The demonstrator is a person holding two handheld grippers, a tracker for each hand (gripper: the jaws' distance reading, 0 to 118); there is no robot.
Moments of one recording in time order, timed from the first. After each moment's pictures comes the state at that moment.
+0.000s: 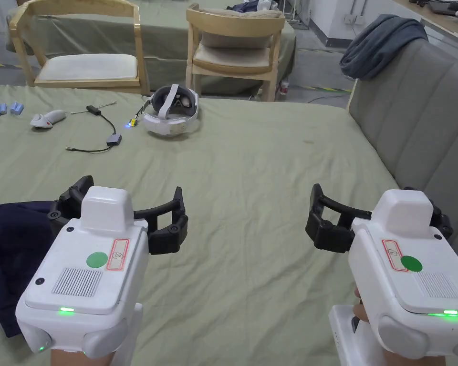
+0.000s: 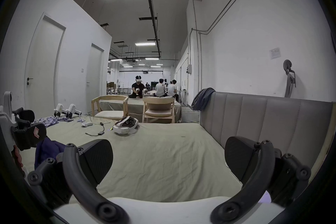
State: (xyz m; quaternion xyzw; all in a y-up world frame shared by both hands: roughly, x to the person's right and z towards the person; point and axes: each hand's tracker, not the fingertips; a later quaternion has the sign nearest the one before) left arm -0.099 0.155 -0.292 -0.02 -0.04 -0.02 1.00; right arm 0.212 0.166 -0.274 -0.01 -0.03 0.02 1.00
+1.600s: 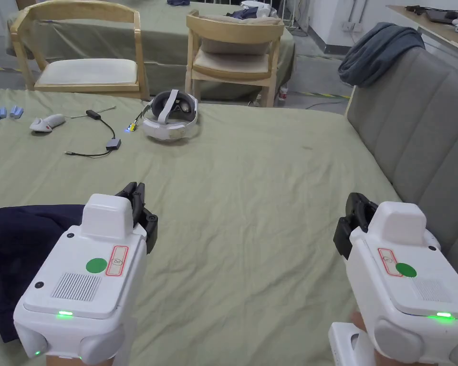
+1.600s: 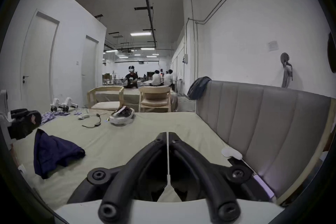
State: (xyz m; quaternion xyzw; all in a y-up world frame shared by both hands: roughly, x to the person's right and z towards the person) left arm -0.102 0.150 -0.293 -0.04 -0.05 -0.02 1.00; right arm 0.205 0.159 -0.274 -0.06 -0.05 0.01 1.00
